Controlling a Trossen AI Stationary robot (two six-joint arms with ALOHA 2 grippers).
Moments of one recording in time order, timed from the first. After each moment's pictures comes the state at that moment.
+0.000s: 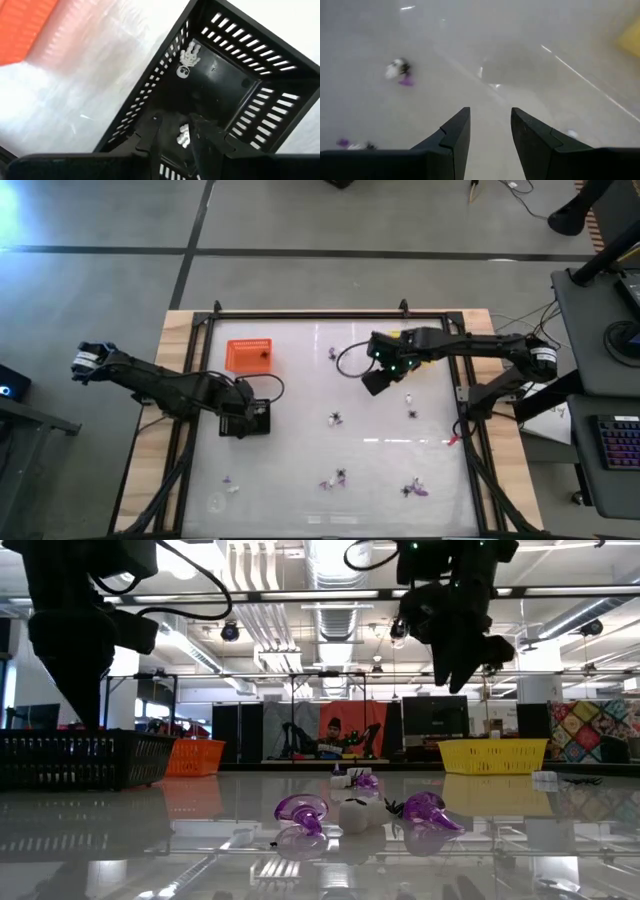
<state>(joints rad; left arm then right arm) -0.20 1.14 0.70 -0.96 -0.18 -0.83 -0.22 1.47 1.17 -0.96 -0.12 0.73</state>
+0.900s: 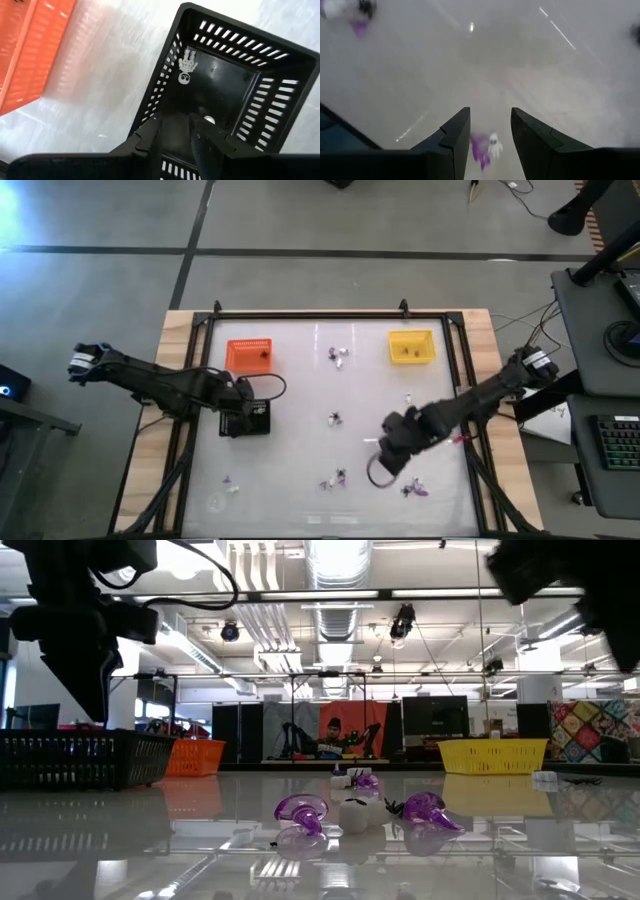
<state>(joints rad) -0.18 1.09 0.71 -0.96 -0.20 -0.61 0.47 1.53 1.15 -1.02 -0.10 1.30</state>
